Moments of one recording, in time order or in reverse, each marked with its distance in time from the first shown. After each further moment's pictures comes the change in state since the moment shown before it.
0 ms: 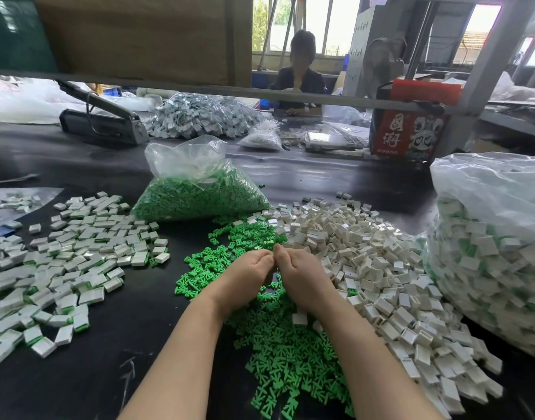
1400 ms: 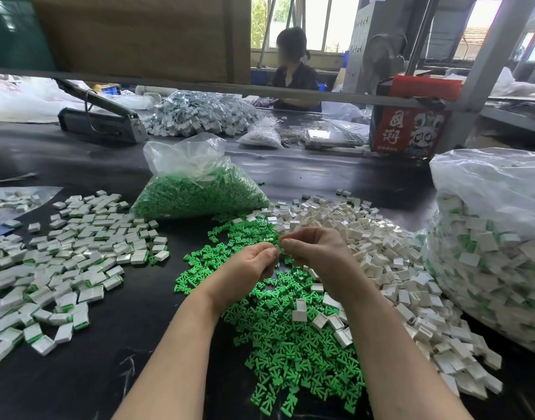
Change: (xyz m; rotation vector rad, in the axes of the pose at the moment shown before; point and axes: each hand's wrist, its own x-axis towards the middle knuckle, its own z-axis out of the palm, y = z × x) left_hand -0.001 -0.005 -0.006 -0.050 -0.056 0.094; right_hand 0.001 0.001 -0.035 0.725 0.048 0.199
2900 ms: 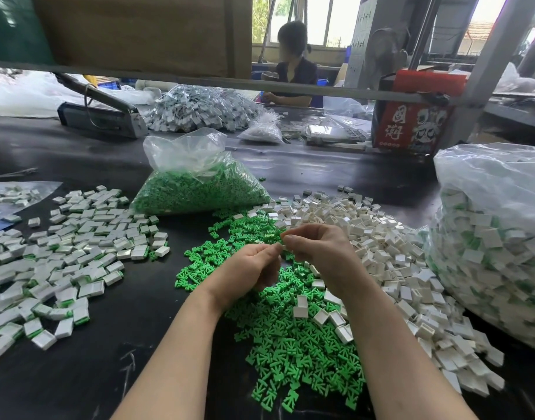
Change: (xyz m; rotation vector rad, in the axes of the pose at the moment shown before) left_hand 0.000 -0.006 0.002 -0.120 -0.024 -0.054; right_hand -0.003 -0.004 0.002 0.049 0.010 0.017
